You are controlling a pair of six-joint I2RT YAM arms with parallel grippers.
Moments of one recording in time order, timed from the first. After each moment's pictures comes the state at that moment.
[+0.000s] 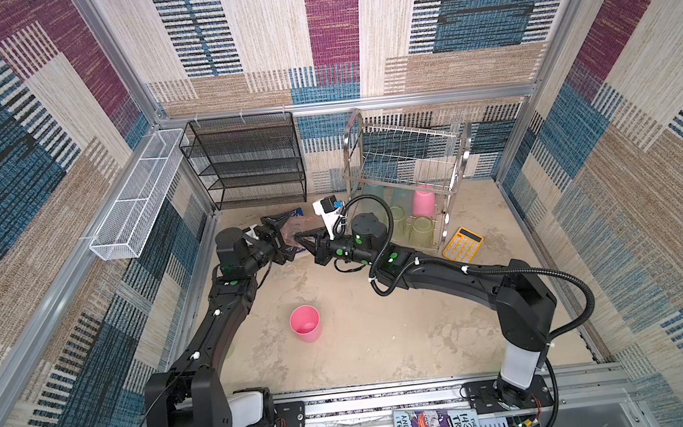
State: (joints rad) left arm -0.02 1.27 0.82 0.28 0.66 -1.73; right arm 0.90 1.82 1.41 0.38 -0.27 0.47
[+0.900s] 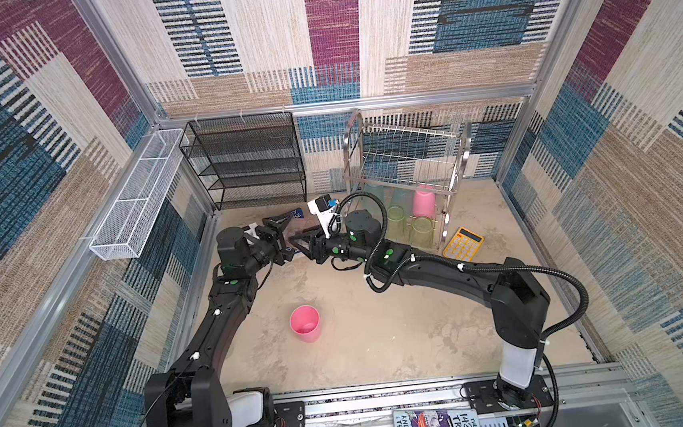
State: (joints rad) left arm -0.02 1.26 0.85 0.21 0.63 -1.59; right arm 0.90 1.85 1.46 0.30 -0.26 0.45
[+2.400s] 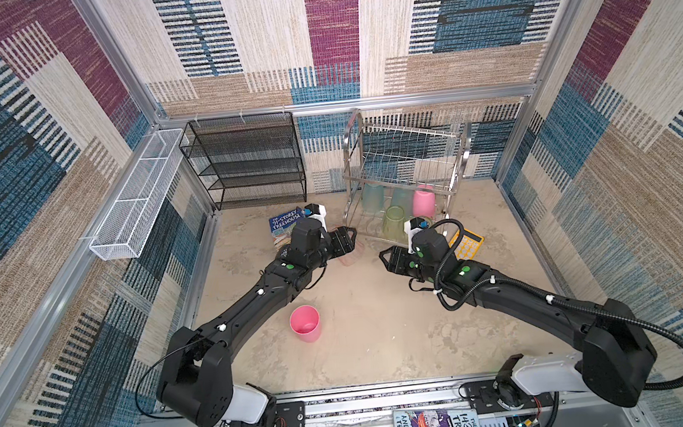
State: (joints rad) left arm -0.53 1.46 1.04 -0.01 0.09 -0.63; right arm 0.66 1.30 0.87 -0.14 0.03 0.80
